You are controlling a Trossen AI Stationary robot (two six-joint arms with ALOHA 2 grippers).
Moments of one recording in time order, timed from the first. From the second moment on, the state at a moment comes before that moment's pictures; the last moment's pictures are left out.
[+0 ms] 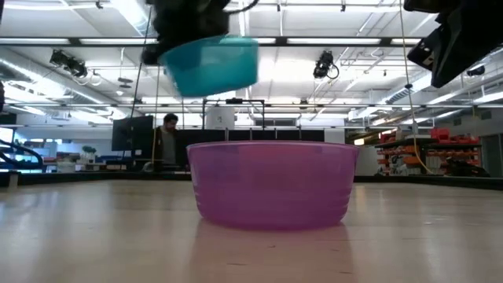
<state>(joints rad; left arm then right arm) -0.07 1.63 1.40 -0.98 -0.05 -0.79 0.50 1.10 0.79 -0.73 0.24 0.52</state>
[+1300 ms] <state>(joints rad) 0.20 1.89 1.52 -0.78 0.12 -0.54 0.50 1.15 0.79 -0.71 0.24 0.53</state>
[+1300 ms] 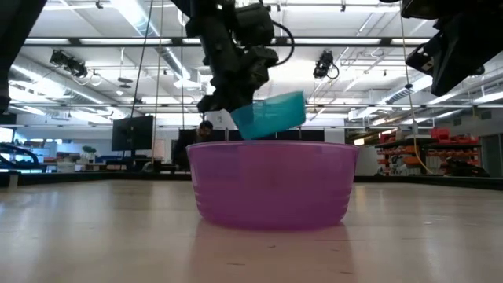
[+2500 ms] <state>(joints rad) 0.21 1.96 1.52 -0.87 0.15 -0.60 0.50 1.15 0.79 -0.71 0.26 0.52</state>
